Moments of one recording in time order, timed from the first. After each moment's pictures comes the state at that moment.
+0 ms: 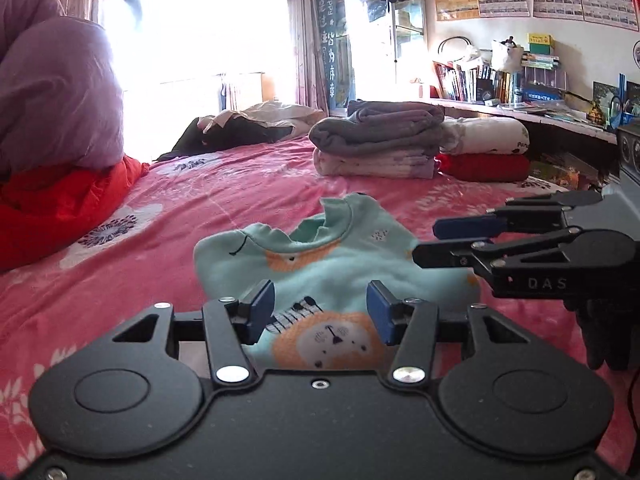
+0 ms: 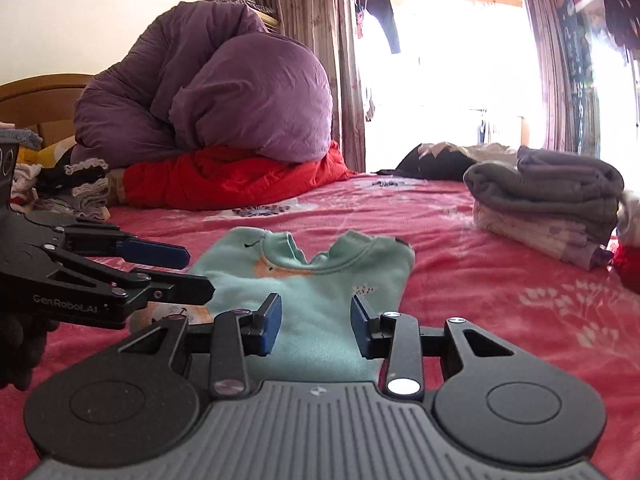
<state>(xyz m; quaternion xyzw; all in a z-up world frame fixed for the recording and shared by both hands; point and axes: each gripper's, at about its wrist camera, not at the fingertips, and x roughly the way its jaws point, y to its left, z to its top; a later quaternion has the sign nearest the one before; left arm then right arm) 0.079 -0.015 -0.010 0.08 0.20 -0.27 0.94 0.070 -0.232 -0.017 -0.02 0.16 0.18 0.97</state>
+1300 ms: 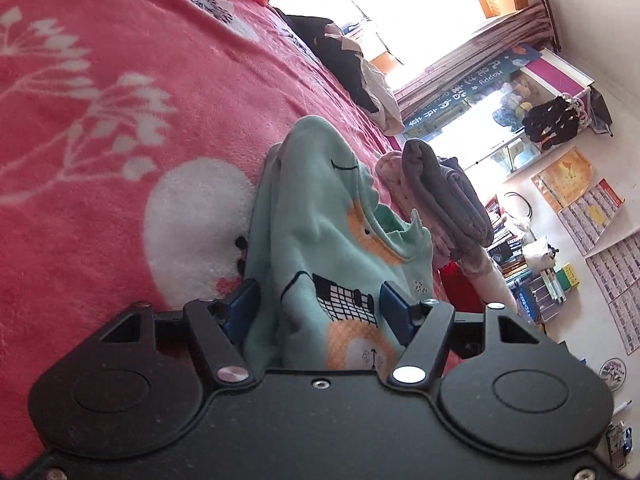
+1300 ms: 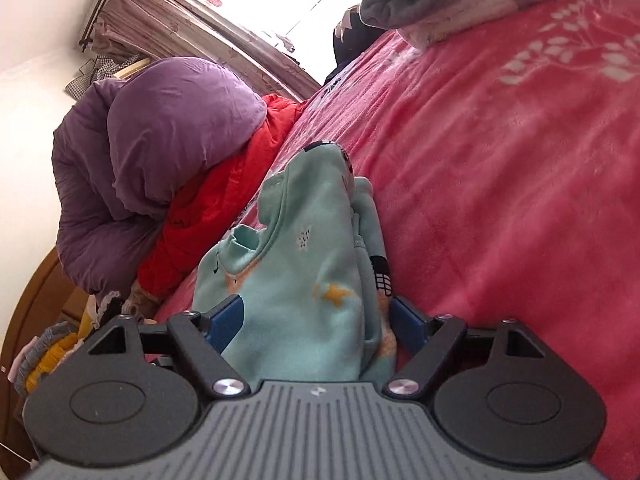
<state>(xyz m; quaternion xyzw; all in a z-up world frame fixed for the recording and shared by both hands) 0.159 0.042 -0.073 -0.38 0.34 -0.22 0.83 0.150 -0.288 -0.081 0.37 0.30 0.19 0.86</state>
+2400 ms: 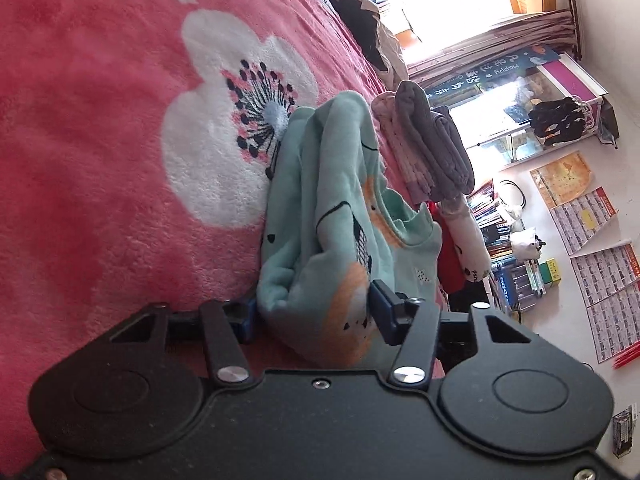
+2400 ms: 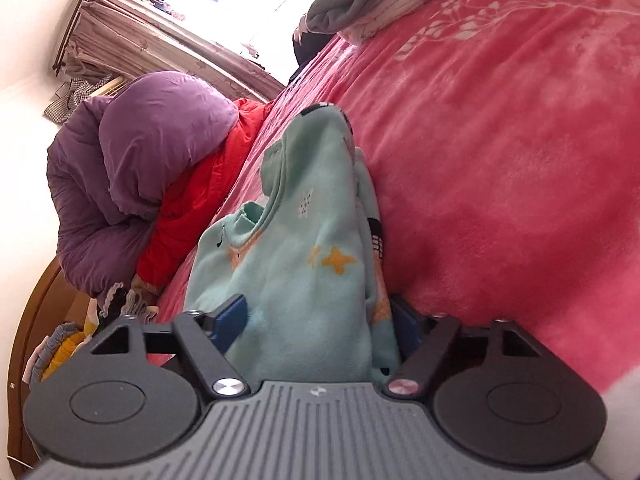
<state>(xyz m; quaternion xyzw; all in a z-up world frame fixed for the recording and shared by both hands) 0.047 0.014 -0.068 -0.43 0.39 -0.22 0.78 0.037 -0.310 -0.089 0.41 0.32 0.16 0.84</state>
